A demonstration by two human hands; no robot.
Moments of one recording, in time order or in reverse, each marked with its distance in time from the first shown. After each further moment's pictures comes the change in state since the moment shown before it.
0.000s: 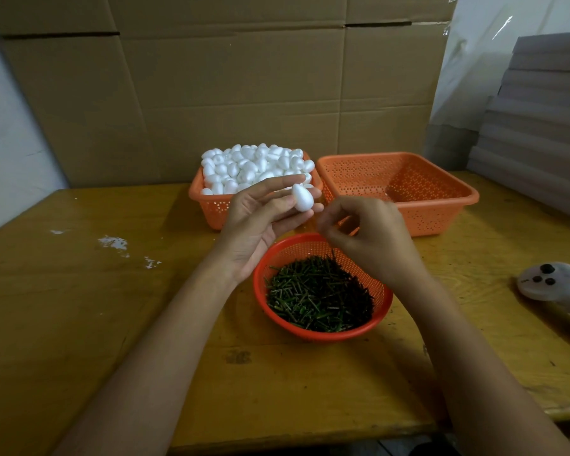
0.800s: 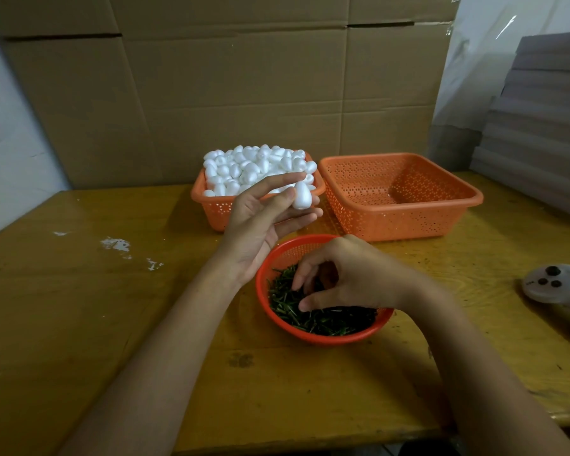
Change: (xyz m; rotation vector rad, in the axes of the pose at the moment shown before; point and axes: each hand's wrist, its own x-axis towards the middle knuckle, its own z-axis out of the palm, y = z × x) left_hand 0.001 -0.002 -0.001 0.021 0.047 0.005; right_hand -0.006 -0.013 0.005 0.061 -0.642 -0.083
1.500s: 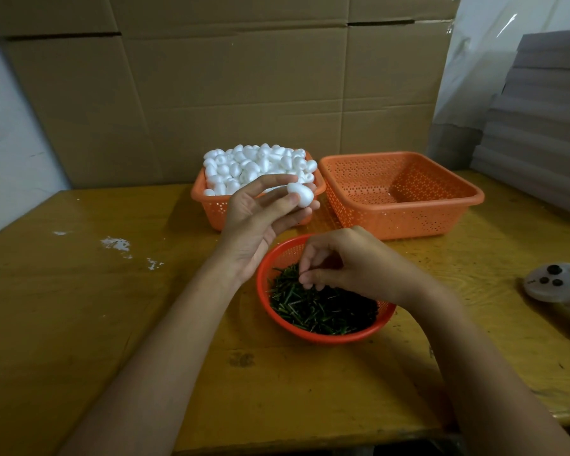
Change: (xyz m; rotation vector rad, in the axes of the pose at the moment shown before) left_hand -0.001 0.004 0.001 -0.026 0.044 0.025; right_hand 0.001 0.004 -0.001 0.048 0.114 -0.045
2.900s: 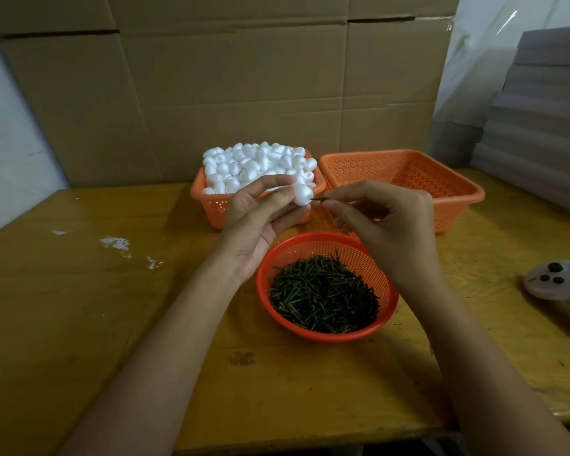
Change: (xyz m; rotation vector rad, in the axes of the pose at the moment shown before) left_hand 0.001 -0.001 -0.001 -0.069 0.070 -0.074; right_hand -0.005 -0.007 -0.010 -0.019 0.818 -0.152
